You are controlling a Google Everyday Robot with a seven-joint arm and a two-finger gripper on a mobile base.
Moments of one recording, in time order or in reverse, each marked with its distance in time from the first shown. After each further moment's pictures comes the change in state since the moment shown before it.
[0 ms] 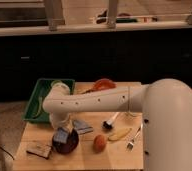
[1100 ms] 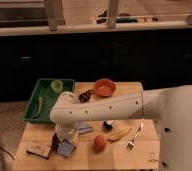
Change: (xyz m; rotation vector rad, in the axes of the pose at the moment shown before) arm -0.045 0.065 -0.007 -0.035 -0.039 0.186
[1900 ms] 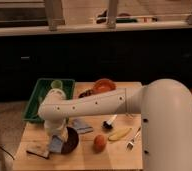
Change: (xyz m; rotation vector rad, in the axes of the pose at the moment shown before) arm -0.017 -0.060 0.014 0.035 -0.046 -0.162
